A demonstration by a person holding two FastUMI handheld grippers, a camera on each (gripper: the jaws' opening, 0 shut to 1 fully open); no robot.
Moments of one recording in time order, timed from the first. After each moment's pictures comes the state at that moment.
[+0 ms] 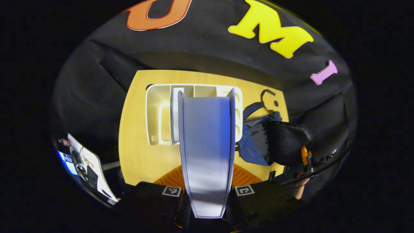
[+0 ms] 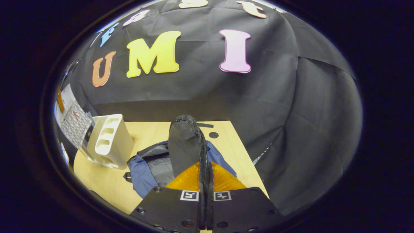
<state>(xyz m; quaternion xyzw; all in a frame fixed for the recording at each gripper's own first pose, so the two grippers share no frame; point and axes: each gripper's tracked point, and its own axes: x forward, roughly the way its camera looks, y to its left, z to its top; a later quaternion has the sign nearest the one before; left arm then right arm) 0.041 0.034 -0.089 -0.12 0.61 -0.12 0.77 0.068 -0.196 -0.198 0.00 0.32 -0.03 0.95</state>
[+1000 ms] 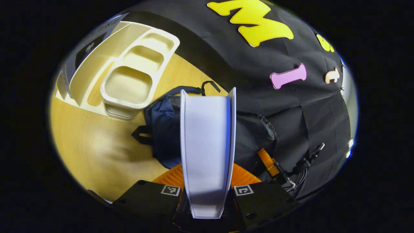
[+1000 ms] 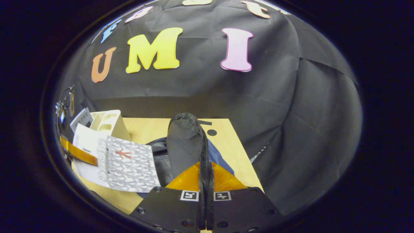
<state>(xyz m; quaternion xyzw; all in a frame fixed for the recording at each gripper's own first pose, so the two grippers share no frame) -0.033 -0.239 -0.229 -0.35 0.54 -0.25 0.72 0.068 -0.200 -0.198 -0.02 0.33 -0.04 0.94</state>
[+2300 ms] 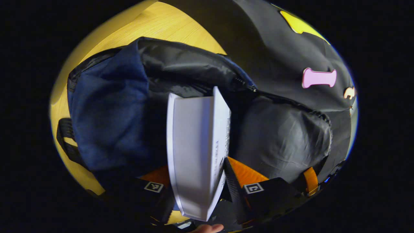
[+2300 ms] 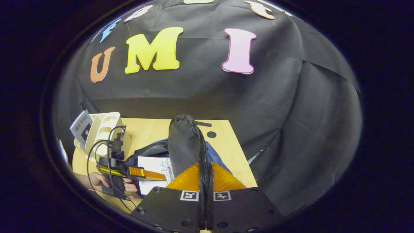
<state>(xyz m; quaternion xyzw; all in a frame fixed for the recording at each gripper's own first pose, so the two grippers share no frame) 0.002 -0.350 -0.373 -0.38 0.62 -0.23 0.64 0.082 -0.192 -0.179 -0.03 0.35 -0.04 0.94</state>
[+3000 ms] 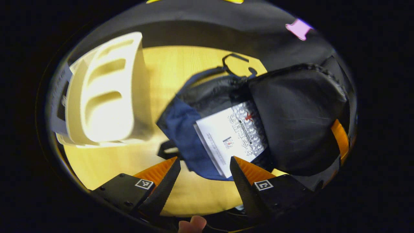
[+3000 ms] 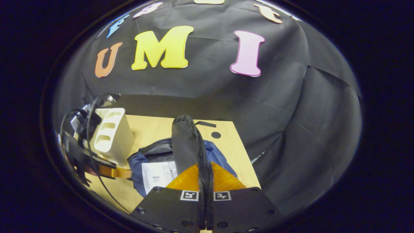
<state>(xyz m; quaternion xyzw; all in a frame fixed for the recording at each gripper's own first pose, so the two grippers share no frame) 0.015 -0.219 -0.284 0.00 0.58 -0.18 0.80 0.078 -0.166 -0.182 -0.05 0.34 -0.03 0.94</state>
